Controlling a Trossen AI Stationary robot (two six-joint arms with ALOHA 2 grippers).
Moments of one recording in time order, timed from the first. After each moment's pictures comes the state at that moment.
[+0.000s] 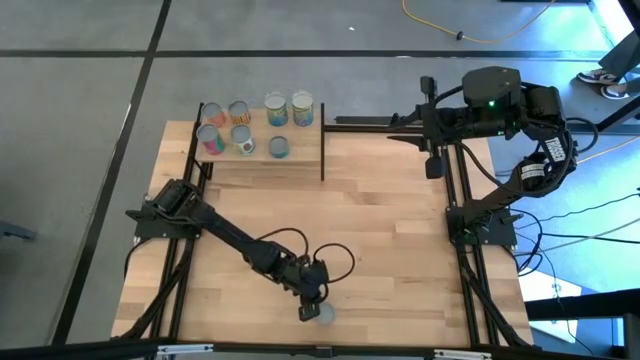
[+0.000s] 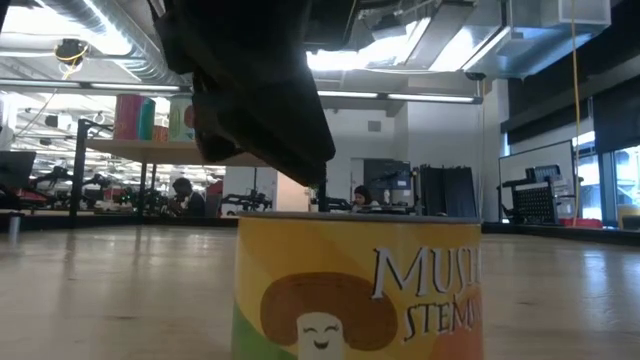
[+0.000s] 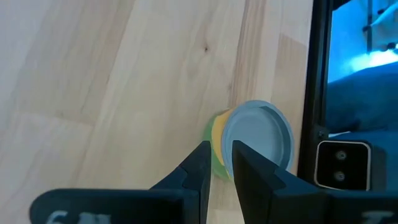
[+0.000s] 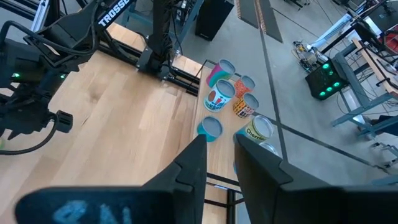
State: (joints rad) left arm -0.46 1.95 1.27 -0.17 -0.01 -0.80; right arm -0.08 1.50 2.34 -1.31 0.05 -0.51
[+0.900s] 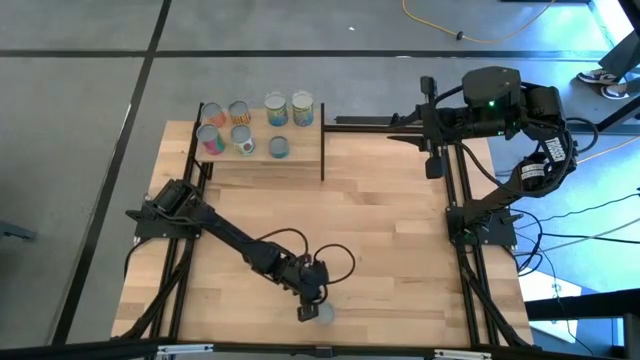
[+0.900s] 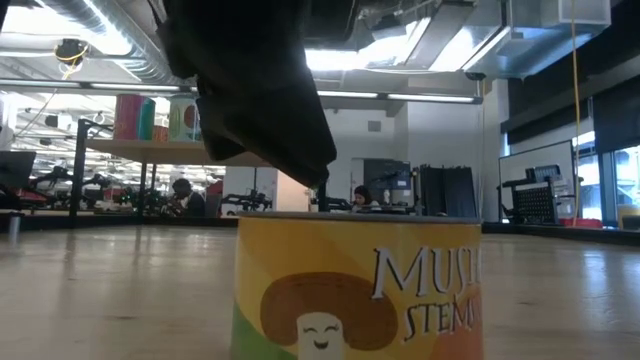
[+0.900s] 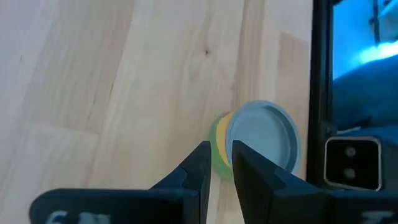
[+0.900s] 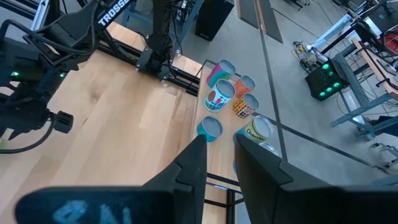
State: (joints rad) left arm -0.46 1.95 1.27 -0.17 -0.04 -0.73; right arm -0.08 1.50 2.34 -1.31 0.05 -0.51
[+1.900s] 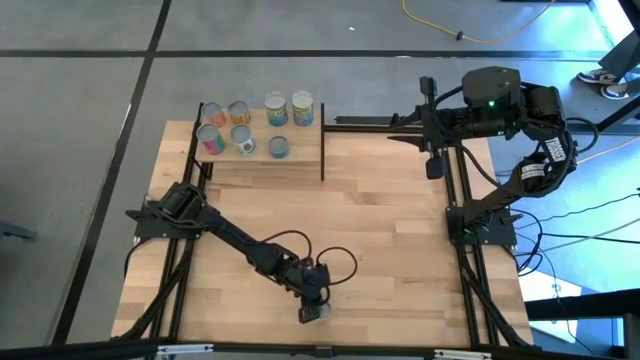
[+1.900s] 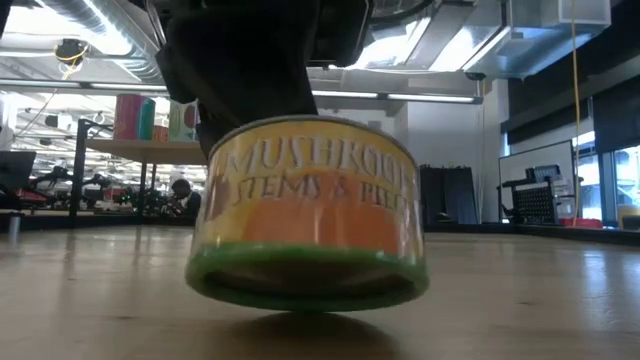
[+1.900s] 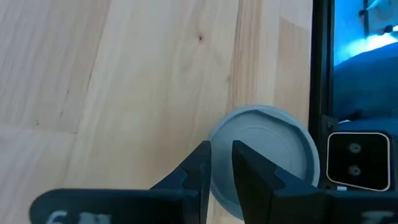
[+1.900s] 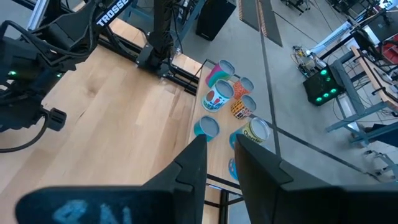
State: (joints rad) left arm -0.46 1.99 1.27 -0.13 0.03 -0.75; right arm -0.08 1.50 2.34 -1.31 0.05 -0.56
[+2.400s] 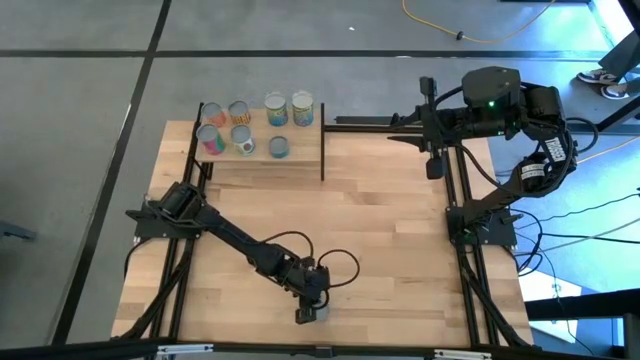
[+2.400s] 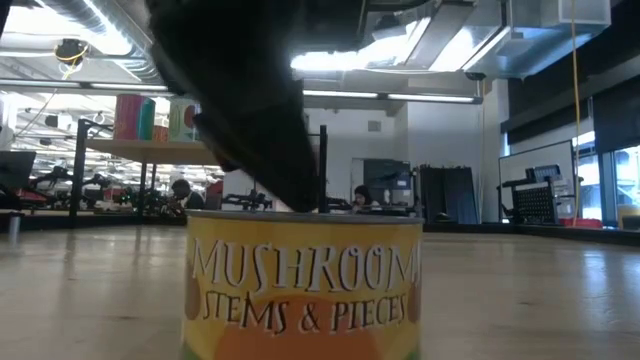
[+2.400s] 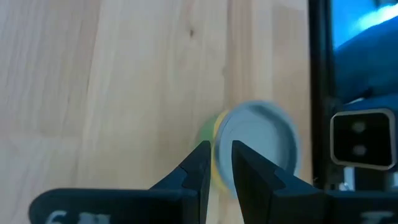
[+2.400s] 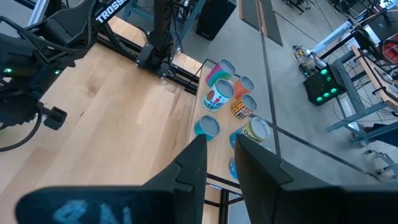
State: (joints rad) left arm -0.46 1.99 1.31 -0.20 0.04 -0.64; right arm -0.08 1.50 2.34 -1.31 0.05 -0.56
